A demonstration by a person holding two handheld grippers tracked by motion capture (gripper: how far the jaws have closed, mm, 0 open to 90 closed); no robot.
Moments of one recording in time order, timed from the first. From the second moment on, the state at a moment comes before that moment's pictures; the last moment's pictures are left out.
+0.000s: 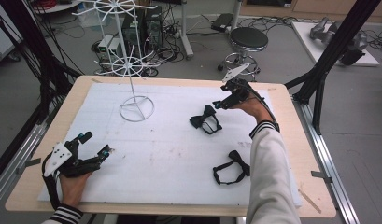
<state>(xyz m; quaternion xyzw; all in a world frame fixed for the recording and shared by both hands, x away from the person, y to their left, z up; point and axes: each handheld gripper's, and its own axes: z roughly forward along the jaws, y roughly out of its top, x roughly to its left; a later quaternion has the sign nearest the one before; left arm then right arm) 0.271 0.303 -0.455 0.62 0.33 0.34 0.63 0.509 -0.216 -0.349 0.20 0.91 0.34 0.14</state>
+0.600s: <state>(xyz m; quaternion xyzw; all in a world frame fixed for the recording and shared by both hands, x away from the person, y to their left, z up) 0.271 0.303 -0.455 0.62 0.33 0.34 0.63 0.527 -0.192 -0.368 0.17 0.94 0.27 0.12</state>
